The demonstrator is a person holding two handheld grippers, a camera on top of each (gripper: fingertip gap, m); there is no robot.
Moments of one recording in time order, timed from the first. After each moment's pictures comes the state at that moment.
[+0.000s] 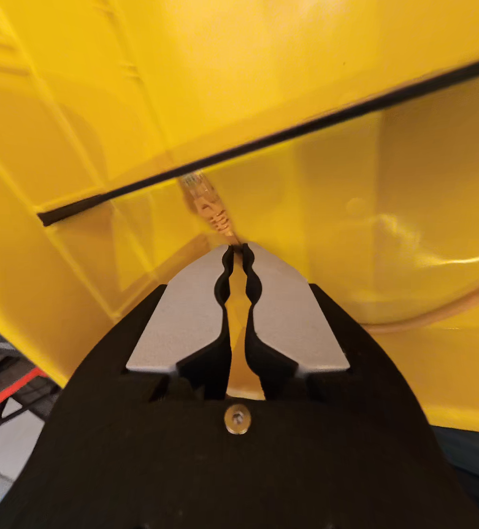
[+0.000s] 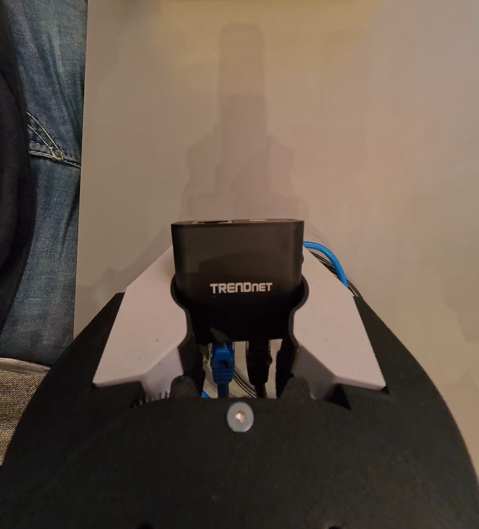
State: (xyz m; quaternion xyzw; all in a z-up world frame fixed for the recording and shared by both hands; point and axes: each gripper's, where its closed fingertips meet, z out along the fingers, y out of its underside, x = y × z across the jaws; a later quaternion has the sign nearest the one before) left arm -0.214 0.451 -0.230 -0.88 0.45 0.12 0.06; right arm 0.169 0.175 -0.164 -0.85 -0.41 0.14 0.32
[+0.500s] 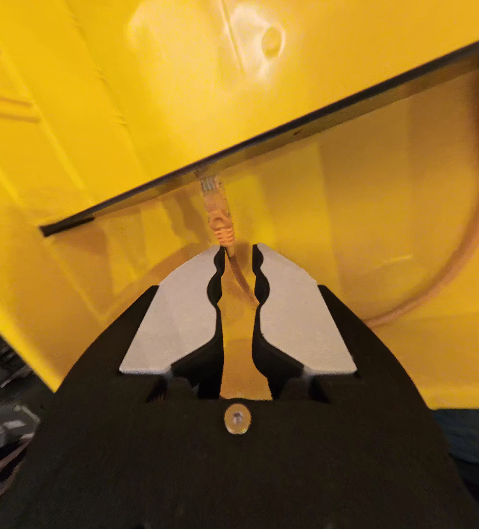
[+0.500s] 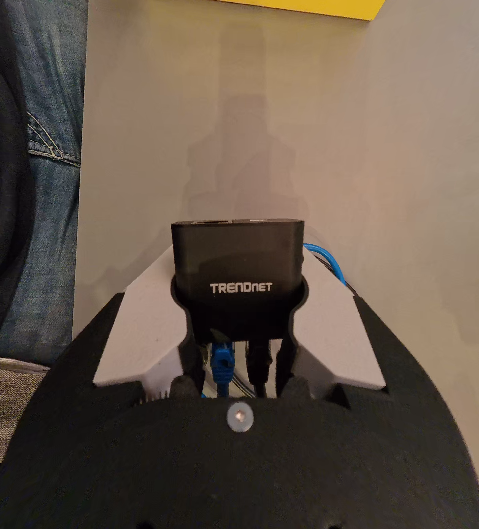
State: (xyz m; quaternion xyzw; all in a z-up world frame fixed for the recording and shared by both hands) left arm -0.170 0.438 -0.222 -0.83 0.54 0.05 0.11; right arm 0.168 0.176 -0.164 -0.84 -0.41 0.14 0.32
